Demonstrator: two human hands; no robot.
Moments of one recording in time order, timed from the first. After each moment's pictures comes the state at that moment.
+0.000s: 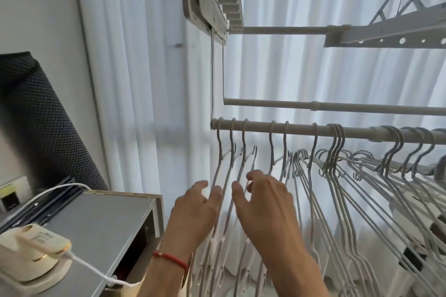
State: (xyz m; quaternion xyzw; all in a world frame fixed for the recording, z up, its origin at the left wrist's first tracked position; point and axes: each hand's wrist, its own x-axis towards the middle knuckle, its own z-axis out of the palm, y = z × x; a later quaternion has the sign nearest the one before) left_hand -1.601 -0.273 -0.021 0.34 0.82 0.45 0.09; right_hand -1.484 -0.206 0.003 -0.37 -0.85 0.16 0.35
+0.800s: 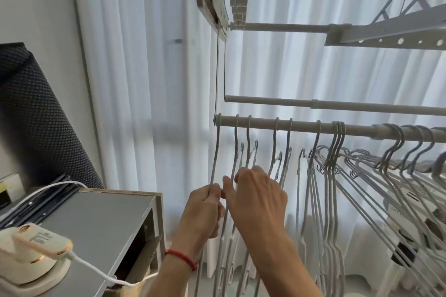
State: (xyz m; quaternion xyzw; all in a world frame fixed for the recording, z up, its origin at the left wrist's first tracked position) left_hand -1.611 -0.265 -0.041 0.30 0.62 0.66 0.30; right_hand -1.519 -0.215 0.005 -0.42 -0.86 0.06 0.29
